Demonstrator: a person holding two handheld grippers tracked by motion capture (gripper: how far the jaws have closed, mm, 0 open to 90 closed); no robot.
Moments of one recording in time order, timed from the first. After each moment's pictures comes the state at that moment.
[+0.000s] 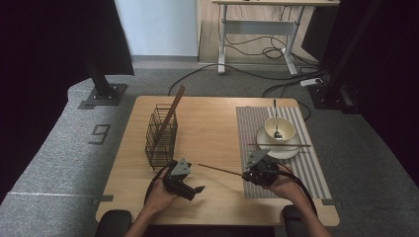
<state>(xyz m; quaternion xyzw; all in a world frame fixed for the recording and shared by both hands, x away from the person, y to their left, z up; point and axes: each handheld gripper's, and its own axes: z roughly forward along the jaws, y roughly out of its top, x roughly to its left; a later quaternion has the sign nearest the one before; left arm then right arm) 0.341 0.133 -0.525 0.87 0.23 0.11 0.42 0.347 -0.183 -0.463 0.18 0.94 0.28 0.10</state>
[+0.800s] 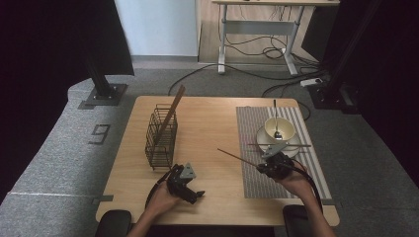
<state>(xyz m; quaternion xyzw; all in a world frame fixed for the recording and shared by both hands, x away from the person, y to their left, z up) 0.345 0.123 -0.549 0.90 0.23 0.11 0.34 0.366 -0.232 -0.472 0.28 0.91 0.29 0.13</state>
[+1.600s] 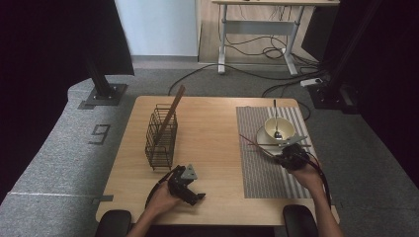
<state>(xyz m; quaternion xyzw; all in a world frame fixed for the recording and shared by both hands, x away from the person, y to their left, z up) 0.346 0.120 -0.552 0.91 0.21 0.09 0.34 0.392 -0.285 -0.477 0.38 0.87 0.27 0.17</state>
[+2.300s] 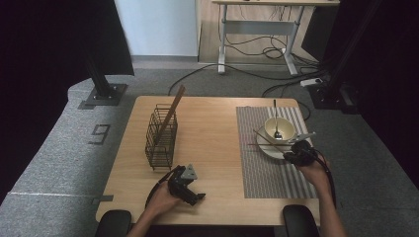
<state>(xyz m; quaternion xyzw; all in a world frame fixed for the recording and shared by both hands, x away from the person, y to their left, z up) 0.347 0.120 -0.552 0.91 0.21 0.08 0.34 0.413 -0.322 -0.494 0.43 0.85 0.25 0.17</state>
